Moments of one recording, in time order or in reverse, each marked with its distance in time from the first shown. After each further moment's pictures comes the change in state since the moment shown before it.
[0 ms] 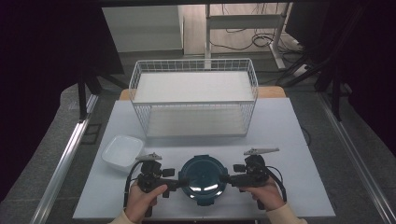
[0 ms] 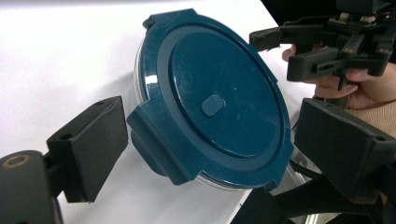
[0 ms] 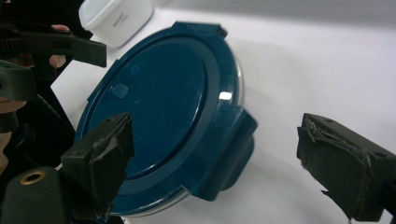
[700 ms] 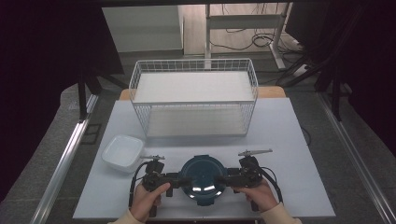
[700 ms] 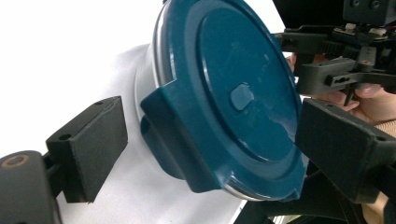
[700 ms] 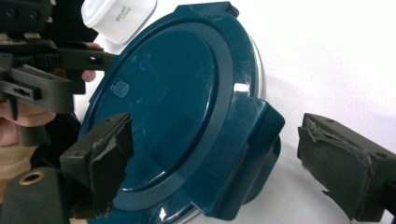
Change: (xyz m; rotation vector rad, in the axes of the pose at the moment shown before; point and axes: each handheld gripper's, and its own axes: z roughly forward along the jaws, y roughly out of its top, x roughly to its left) left arm 0.022 -0.007 0.022 0.046 -0.054 -0.145; right arm -0.001 -0.003 0.018 0.028 0.048 0.080
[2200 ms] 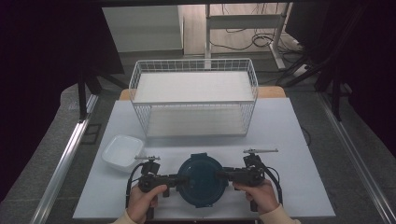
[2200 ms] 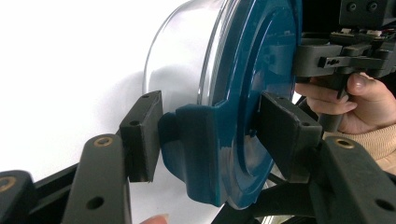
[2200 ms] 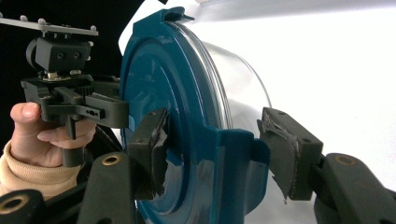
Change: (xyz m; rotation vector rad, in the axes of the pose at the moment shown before) left arm -0.009 -0.002 -0.018 -0.034 -0.019 -0.006; right arm 0.008 0.004 -0.014 -0.080 0.097 0.077
